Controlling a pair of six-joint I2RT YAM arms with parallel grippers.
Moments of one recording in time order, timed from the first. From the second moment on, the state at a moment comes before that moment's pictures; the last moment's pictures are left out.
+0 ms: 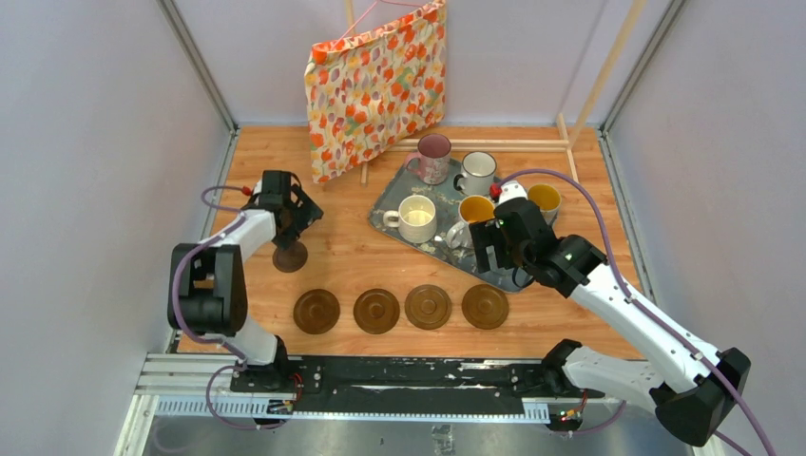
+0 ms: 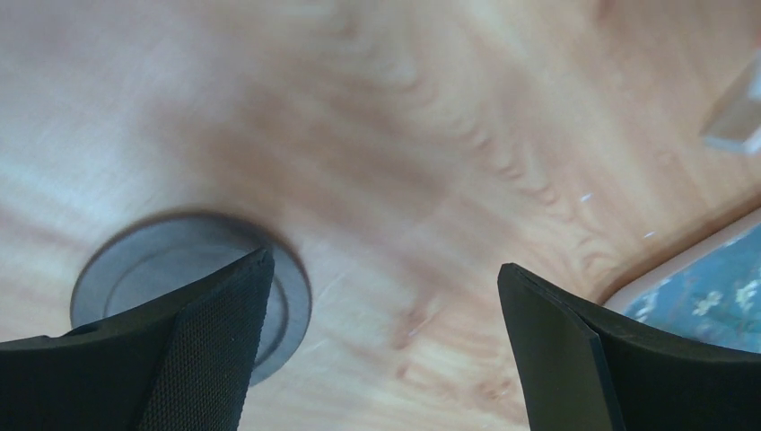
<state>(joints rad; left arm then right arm) -0.01 1.52 0.83 -0.29 -0.10 -0.79 0.70 0.99 0.99 -0.79 0.34 0.25</state>
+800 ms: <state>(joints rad) 0.47 1.23 0.77 -0.44 -0.18 -0.75 0.70 0.99 0.99 -0.79 0.32 0.24</state>
